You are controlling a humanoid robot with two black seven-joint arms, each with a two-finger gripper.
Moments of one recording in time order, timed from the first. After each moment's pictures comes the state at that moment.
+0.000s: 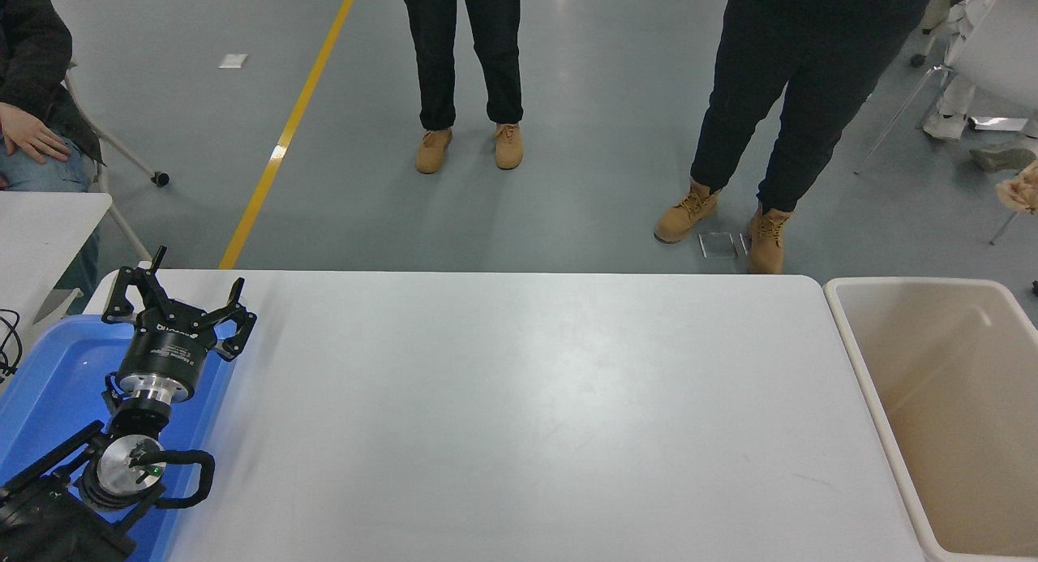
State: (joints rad) left arm -0.36 0.44 -0.97 -0.74 -0.07 -0.48 -0.54; right arm 0.89 -0.83 0.53 0.29 -0.34 0.62 0.12
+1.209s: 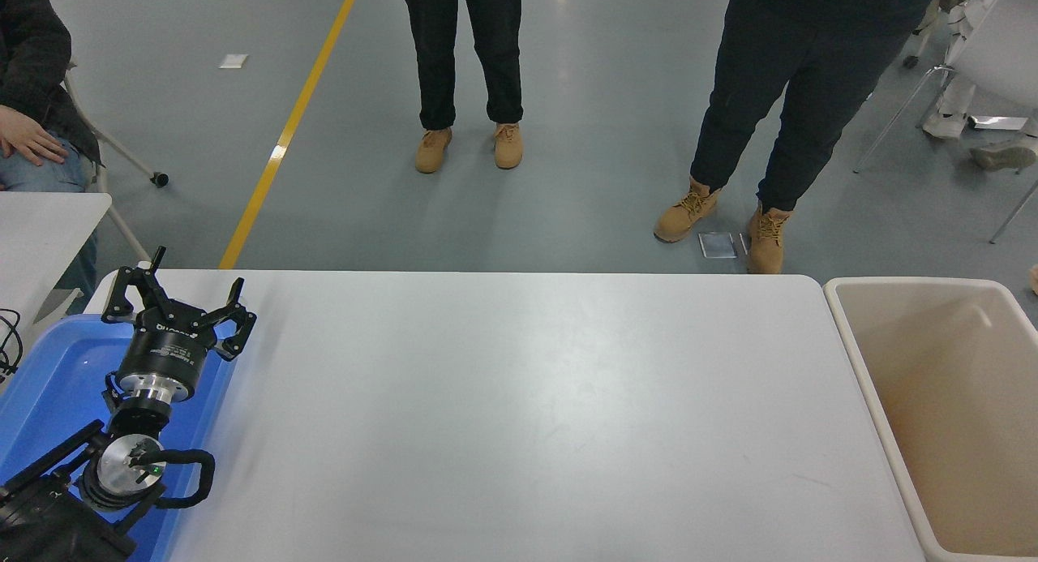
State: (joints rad) left arm -0.36 0.44 -0.97 -0.74 -0.07 -0.48 -0.54; right arm 0.71 -0.71 0.42 0.19 -0.14 0.34 0.10
